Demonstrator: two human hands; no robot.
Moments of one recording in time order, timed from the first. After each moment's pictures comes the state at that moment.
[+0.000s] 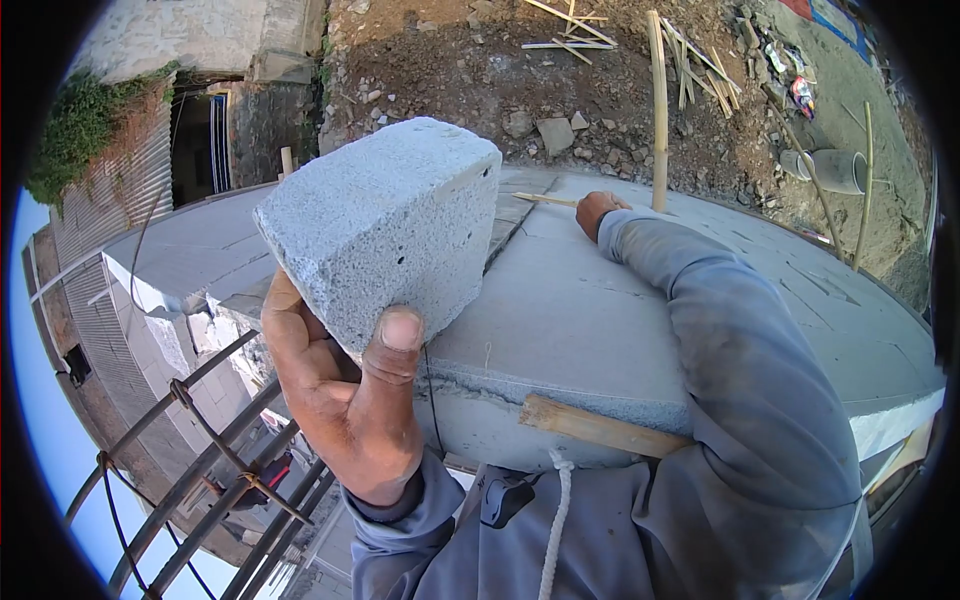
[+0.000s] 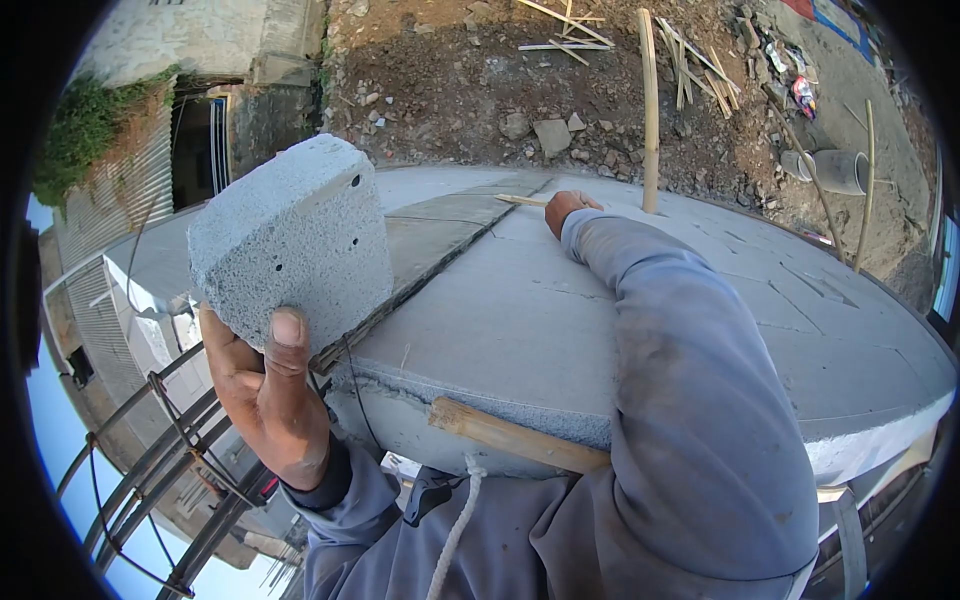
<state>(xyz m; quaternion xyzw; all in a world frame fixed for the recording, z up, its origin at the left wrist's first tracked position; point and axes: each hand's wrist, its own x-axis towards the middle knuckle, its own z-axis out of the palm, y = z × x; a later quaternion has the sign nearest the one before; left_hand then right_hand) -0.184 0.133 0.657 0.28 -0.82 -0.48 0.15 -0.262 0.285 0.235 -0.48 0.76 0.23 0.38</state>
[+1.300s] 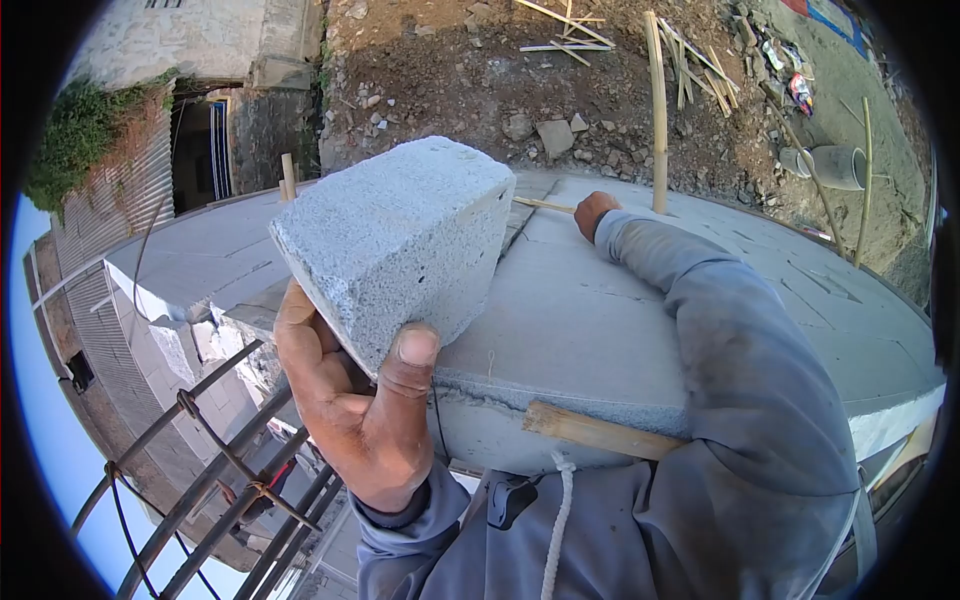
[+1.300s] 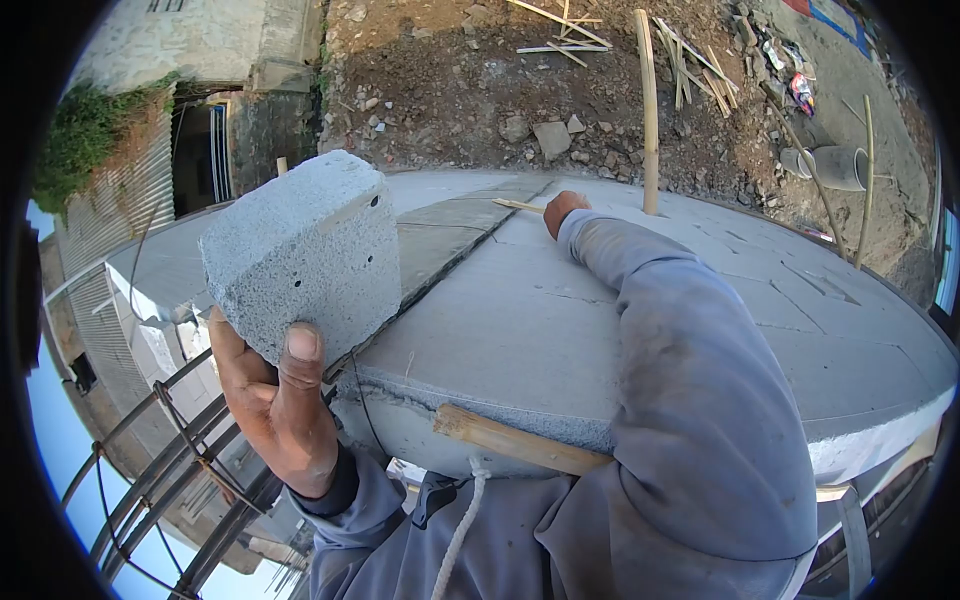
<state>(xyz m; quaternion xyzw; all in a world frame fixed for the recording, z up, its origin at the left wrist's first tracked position) -0.182 0.133 0.656 0.27 -0.84 -0.46 0.13 -0.272 0.280 0.248 -0.38 0.80 0.13 0.44</state>
